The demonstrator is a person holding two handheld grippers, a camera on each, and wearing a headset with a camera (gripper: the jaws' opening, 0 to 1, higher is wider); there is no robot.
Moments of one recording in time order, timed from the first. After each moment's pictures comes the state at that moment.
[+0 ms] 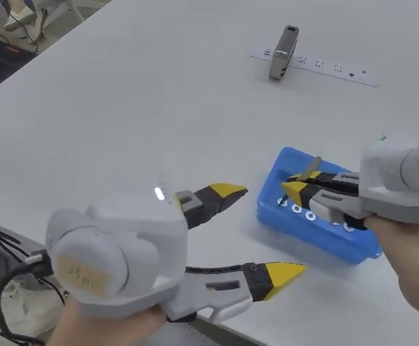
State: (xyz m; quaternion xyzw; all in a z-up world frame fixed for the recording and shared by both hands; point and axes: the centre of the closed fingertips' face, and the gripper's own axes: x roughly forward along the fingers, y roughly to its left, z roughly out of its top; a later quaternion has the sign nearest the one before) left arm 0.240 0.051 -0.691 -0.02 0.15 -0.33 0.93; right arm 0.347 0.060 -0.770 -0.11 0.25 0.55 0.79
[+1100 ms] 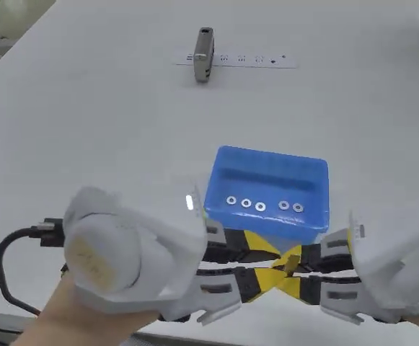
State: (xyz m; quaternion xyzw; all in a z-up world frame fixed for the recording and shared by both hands) left arm 0.220 -0.029 -0.706 0.12 0.22 -0.55 0.79; right arm 0.219 -0.010 -0.776 -0.29 0.25 0.65 0.66
